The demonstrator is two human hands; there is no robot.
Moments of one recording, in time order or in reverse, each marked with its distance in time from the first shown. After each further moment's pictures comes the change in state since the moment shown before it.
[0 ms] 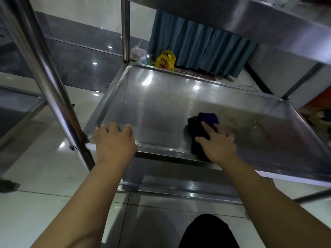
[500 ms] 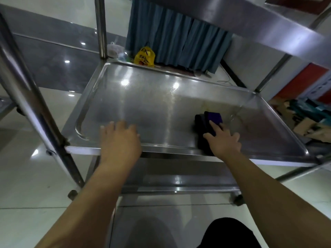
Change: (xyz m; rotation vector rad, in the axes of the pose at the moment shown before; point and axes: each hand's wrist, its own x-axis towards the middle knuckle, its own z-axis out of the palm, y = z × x) left_hand -0.002 0.036 -0.016 -0.196 0.001 0.147; right_hand -0.004 0.051 -0.016 -0.041 0.051 0.252
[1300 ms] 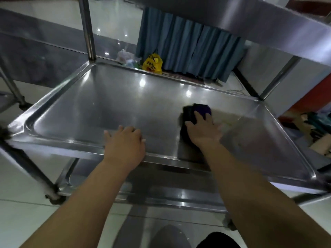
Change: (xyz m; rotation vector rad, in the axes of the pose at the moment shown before) left_hand 0.012 0.116 0.042 0.026 -0.089 -0.027; right_hand 0.088 0.015 -0.003 0.069 -0.043 -0.152
